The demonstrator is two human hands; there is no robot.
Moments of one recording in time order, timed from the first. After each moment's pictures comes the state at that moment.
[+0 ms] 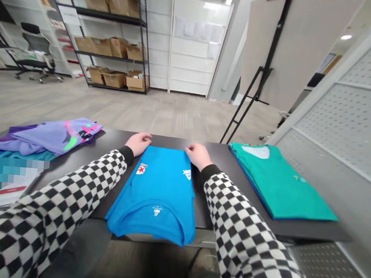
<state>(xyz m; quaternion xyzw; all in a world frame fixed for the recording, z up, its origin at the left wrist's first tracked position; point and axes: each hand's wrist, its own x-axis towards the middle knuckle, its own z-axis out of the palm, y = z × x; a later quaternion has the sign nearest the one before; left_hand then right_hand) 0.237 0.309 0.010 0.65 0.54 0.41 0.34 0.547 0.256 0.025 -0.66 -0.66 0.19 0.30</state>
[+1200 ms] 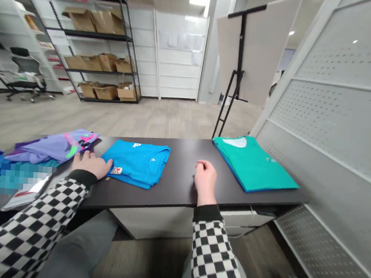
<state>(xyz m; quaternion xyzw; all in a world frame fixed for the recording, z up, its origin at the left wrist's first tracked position) 0.114 0.205 -0.003 0.67 0.73 0.00 -0.09 0.577 0.105 -0.012 -0.70 -0.39 0.16 0.58</state>
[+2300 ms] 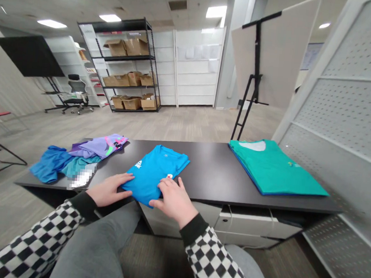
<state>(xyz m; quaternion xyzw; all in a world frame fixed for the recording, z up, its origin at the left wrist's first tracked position) 0.092 0.061 0.009 0.86 0.50 0.10 0.05 0.439 0.024 -0.006 -0.44 -0.85 0.14 0.25</state>
